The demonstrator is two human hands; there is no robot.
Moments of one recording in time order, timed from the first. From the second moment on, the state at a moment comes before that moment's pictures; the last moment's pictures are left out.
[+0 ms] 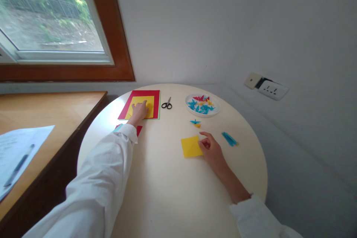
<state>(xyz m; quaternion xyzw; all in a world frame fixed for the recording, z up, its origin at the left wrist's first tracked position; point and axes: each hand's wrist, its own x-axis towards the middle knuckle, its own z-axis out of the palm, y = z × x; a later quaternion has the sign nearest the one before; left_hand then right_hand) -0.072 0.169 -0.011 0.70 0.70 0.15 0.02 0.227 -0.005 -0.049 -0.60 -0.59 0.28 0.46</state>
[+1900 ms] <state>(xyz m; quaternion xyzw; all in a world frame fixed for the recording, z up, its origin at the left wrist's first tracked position) -0.016 -0.018 -0.016 0.96 0.22 0.12 0.12 0.221 -0.015 -0.031 -0.49 -0.80 0.18 0.30</state>
